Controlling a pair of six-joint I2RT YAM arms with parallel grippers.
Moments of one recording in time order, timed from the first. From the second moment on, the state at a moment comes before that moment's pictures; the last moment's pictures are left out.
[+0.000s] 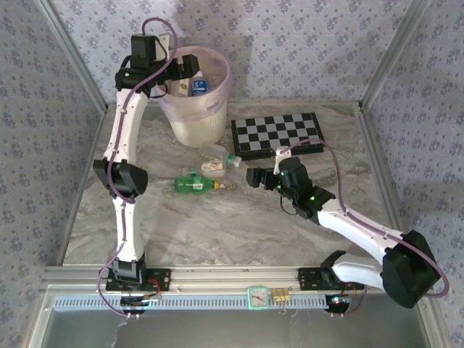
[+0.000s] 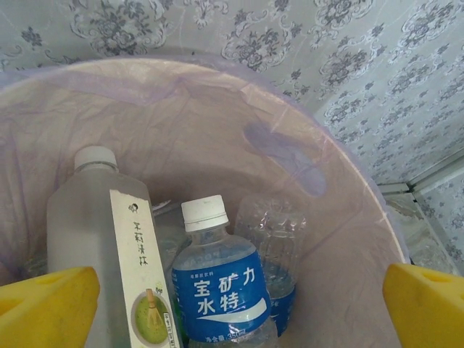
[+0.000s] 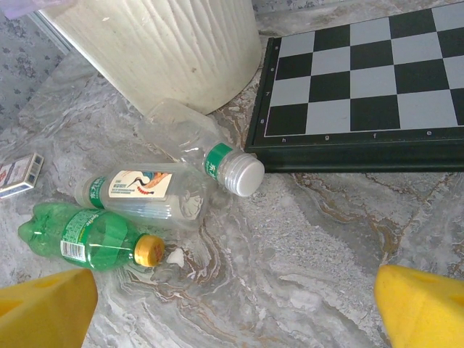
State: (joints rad) left arm -0.18 2.24 2.66 -0.88 0.30 -0.30; right arm 0.64 1.15 0.68 0.00 0.10 0.43
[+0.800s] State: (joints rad) left arm -0.18 1.17 0.93 -0.29 0.10 -0.58; right arm 0.76 1.75 1.15 -0.13 -0.21 0.24
